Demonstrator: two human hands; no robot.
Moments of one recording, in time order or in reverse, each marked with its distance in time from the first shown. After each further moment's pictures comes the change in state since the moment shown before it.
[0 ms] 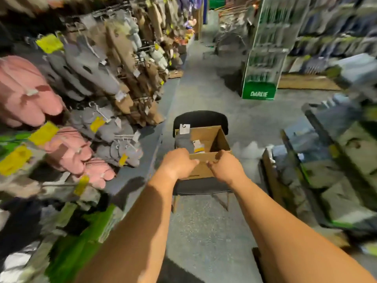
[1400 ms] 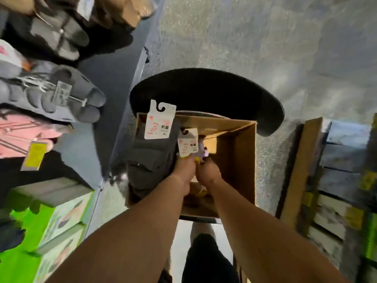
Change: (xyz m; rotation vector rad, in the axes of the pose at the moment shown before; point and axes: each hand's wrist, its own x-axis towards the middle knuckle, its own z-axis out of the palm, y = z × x) left_hand 0.583 -0.033 0.225 -1.261 -0.197 -1.081; right_hand 0.553 0.152 0.241 0.151 -0.669 0.505
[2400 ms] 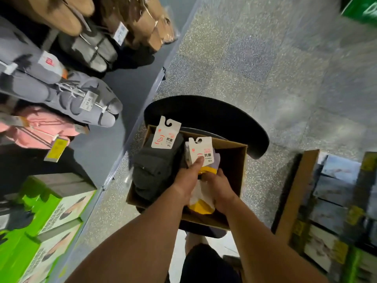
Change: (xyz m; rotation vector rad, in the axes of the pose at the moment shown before) left_hand -0.060 0.015 0.007 -0.054 -0.054 -0.017; right_hand -0.048 0.009 -0.062 0.763 -0.212 -0.033
